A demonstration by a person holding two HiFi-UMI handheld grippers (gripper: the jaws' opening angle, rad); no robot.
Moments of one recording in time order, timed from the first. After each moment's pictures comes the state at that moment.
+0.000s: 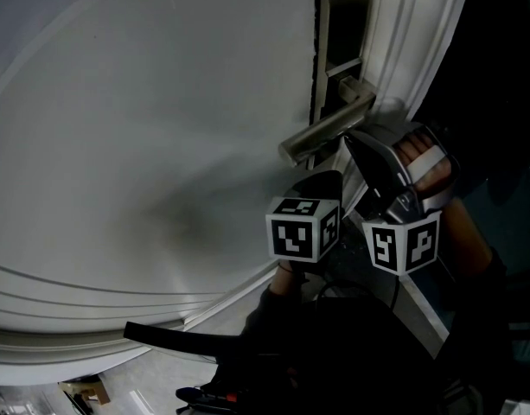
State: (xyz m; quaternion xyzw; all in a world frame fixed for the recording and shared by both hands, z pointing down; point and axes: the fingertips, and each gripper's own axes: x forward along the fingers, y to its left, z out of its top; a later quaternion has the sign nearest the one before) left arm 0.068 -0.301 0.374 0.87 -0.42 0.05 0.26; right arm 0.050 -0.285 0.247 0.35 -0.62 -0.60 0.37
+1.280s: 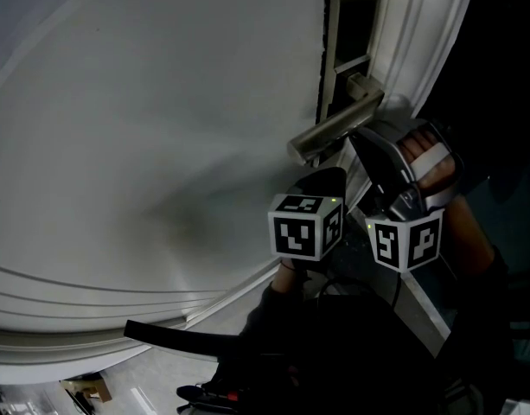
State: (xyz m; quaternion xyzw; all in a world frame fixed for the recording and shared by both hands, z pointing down) left arm 0.064 -0.302 0.372 0.87 -0.42 0.05 0.26; right arm 0.048 -0.289 0.248 0.35 -0.61 -0.60 0.38
